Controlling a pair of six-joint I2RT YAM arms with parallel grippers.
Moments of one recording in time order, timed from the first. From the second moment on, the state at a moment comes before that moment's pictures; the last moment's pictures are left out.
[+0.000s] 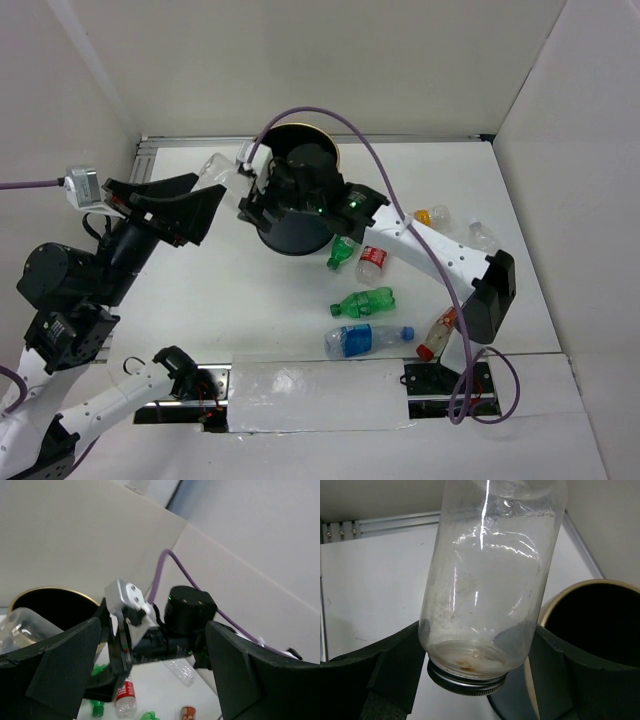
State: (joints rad) left arm -0.64 0.66 1.24 -0.24 -0.13 -0.50; right arm 0.94 1.69 1.69 -0.27 -0.23 -0.27
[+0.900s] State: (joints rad) left arm -0.94 1.19 1.12 -0.32 0.24 -0.18; right arm 0.53 1.79 1.88 -0.41 -0.36 -0.25
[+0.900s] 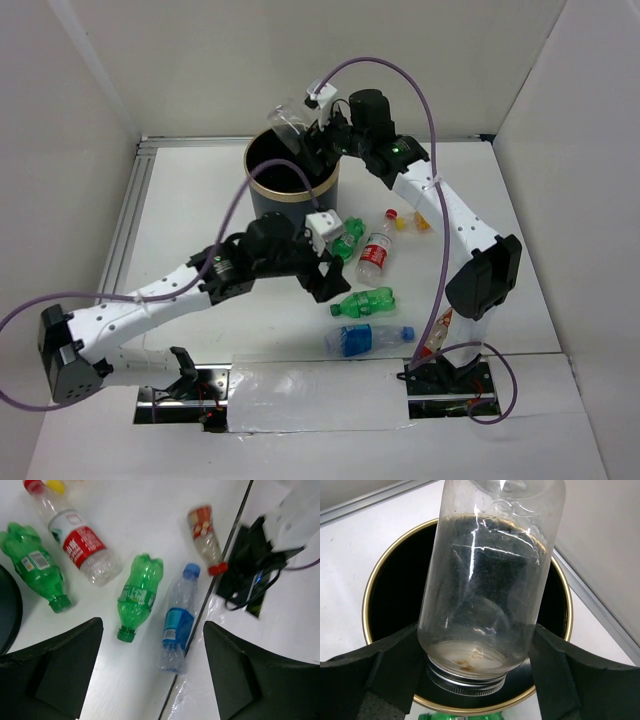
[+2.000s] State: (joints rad) left arm -1.21 1.76 1.07 -0.28 0.10 0.05; right arm 0.07 1.54 1.56 -0.52 -0.50 -0.25
